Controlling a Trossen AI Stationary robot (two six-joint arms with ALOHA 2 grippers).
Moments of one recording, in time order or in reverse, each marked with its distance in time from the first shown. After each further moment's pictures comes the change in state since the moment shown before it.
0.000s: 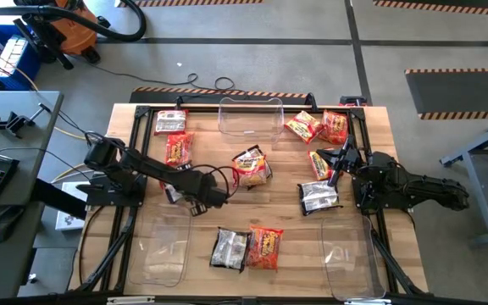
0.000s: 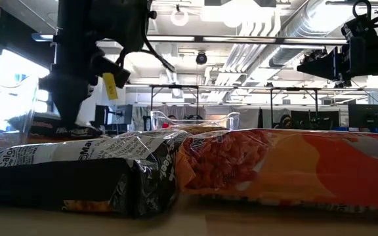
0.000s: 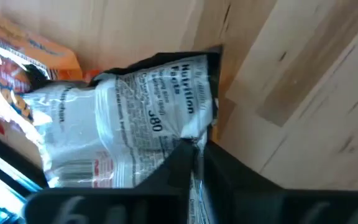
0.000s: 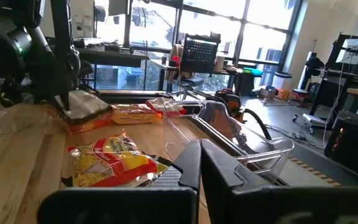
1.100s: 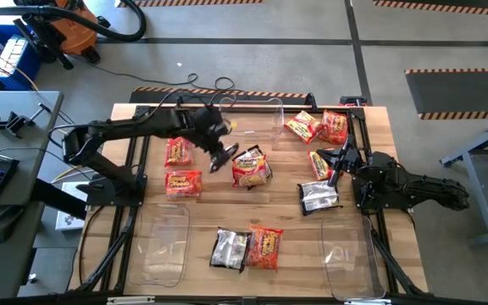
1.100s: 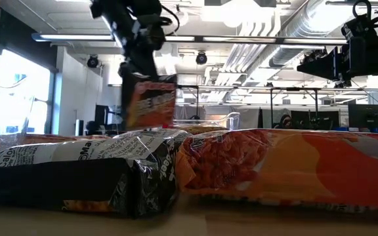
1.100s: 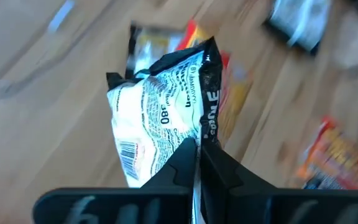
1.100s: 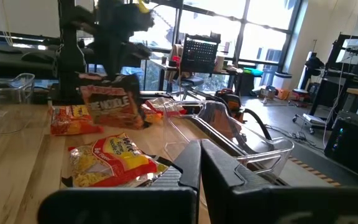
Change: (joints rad) left arm 0.560 -0.254 0.067 0.535 0.493 0.316; right arm 0.000 0.000 0.000 0.000 0.000 0.000
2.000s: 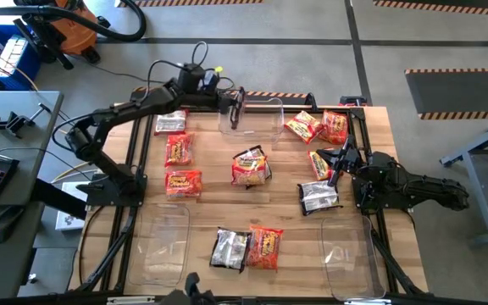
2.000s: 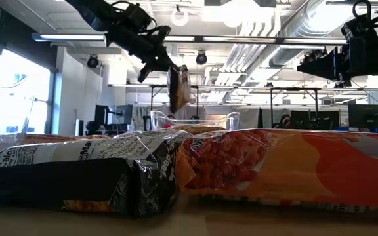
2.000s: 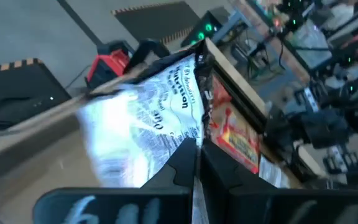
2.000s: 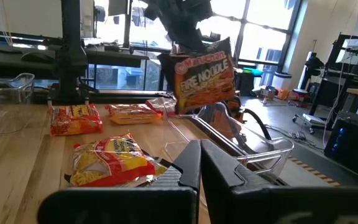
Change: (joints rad) left arm 0.360 0.066 0.001 0.542 0.170 -0.148; right arm 0.000 0.000 0.000 0.000 0.000 0.000
